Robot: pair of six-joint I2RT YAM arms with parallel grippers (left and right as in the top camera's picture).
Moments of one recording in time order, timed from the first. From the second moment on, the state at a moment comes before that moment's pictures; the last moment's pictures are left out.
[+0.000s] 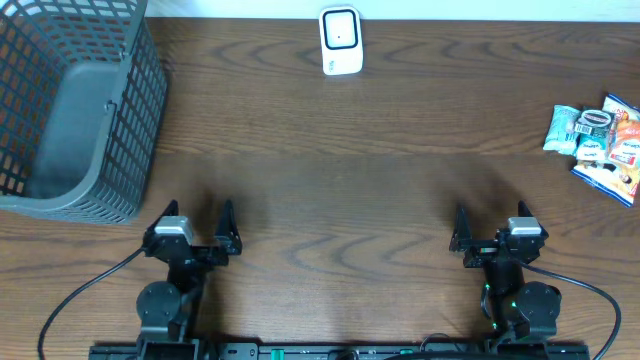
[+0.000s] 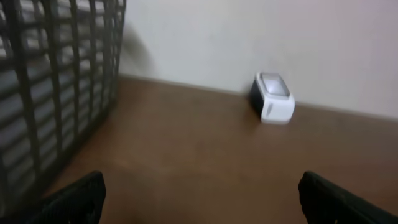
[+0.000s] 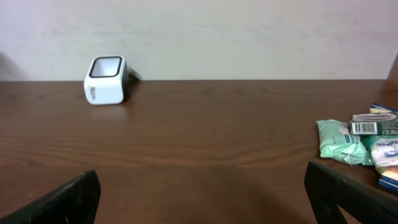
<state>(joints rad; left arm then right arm) -0.05 0.01 0.01 -0.07 0.04 -0.20 0.02 0.01 0.01 -0.07 -0.01 0.01</state>
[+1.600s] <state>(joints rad) -0.05 0.01 0.01 -0.11 0.01 -0.08 0.02 0.01 0.01 -0.07 -0.01 0.01</state>
